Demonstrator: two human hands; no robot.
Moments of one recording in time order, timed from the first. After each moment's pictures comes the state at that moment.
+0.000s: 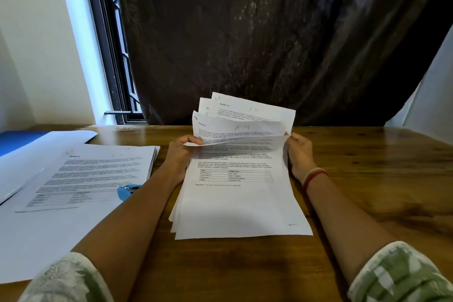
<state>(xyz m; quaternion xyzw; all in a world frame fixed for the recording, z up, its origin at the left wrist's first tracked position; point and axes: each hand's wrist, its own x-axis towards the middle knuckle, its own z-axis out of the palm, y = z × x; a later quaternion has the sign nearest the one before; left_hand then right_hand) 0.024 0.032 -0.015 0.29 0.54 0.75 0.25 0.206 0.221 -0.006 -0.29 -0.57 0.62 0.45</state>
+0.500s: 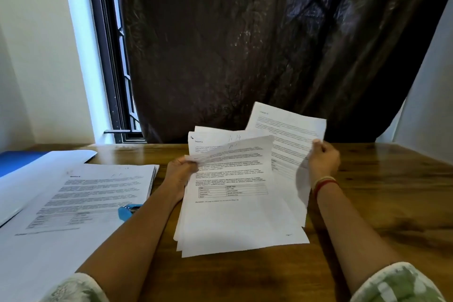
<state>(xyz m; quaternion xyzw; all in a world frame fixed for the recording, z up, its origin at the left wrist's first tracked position) 0.031 0.025 -0.010 0.23 0.58 0.74 0.25 0.242 0.228 0.024 -0.41 -0.53 0.45 0.60</state>
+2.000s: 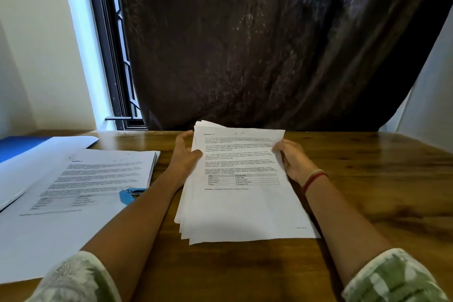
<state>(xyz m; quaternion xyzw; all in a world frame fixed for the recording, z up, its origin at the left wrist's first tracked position) 0.042 0.031 -0.006 0.30 0.67 0.67 0.15 0.211 0.223 0.006 -0.31 -0.61 0.66 0.30</state>
